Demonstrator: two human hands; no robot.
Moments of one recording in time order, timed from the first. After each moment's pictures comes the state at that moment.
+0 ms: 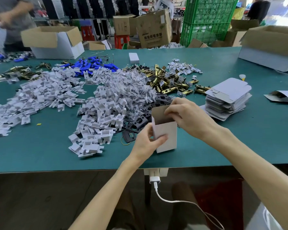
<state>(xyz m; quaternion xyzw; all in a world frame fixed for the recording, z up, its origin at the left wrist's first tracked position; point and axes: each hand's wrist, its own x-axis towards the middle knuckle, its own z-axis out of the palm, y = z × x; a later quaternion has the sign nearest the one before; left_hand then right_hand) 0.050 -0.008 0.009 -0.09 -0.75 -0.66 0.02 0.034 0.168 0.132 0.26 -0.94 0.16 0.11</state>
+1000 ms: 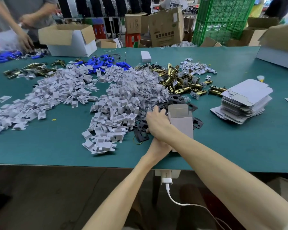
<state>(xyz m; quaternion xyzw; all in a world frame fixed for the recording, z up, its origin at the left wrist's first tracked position) 0.043 -0.008 -0.009 0.03 -0.83 -0.55 -0.09 -0.025 0.028 0.060 0.14 -0.99 0.00 -0.03</state>
